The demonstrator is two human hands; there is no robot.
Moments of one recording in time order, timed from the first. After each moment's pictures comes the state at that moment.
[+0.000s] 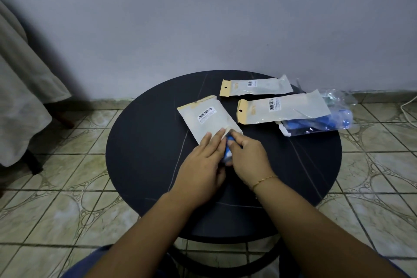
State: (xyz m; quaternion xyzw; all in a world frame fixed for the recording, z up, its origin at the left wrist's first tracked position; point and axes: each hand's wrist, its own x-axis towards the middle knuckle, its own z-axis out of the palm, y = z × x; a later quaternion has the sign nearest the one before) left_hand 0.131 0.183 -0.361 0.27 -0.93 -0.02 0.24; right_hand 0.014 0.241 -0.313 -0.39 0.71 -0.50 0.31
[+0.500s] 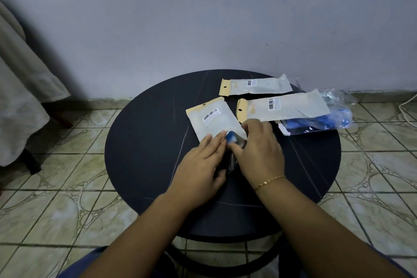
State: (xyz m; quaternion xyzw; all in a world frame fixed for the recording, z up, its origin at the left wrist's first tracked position) left_hand 0.138 0.186 -0.357 0.26 -0.94 -0.03 0.23; right_hand 0.004 0.247 -0.317 -0.48 0.80 -0.36 -0.03
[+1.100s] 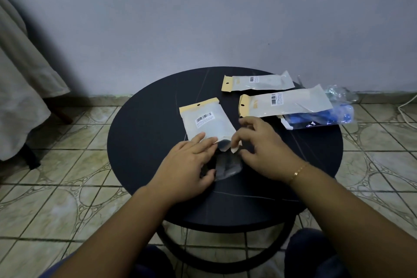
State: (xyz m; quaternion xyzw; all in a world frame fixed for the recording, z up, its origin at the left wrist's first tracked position) left_hand 0.172 0.187 -0.336 0.28 -0.95 0.03 0.12; right_hand -0.019 0.264 -0.308 -0.66 0.69 -0.27 0.11
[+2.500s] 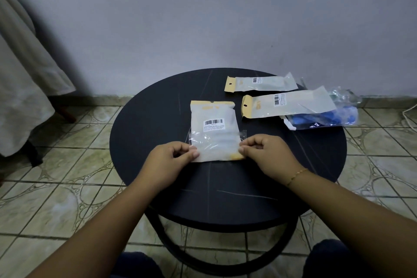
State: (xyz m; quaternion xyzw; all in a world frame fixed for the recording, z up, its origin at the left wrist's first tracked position) left_hand 0.195 0.180 -0.333 0.47 -0.76 -0.36 0.26; right_hand -0.020 0.260 -0.332 -0.50 0.71 -0.42 0.26
